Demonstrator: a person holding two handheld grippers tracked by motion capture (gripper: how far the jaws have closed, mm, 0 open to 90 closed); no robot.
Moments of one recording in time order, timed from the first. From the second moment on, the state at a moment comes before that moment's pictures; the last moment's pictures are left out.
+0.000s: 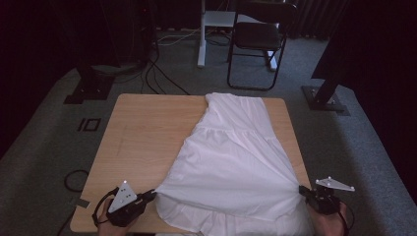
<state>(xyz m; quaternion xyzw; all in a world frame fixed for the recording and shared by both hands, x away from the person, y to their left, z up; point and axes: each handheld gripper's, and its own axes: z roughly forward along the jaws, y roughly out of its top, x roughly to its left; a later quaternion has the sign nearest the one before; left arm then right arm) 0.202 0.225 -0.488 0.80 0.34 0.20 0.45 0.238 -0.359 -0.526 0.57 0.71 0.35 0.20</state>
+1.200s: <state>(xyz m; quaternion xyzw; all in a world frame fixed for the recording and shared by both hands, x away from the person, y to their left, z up) 0.432 0.149 -0.531 0.81 0.44 0.15 0.36 0.430 -0.291 -0.527 0.50 0.74 0.39 0.20</state>
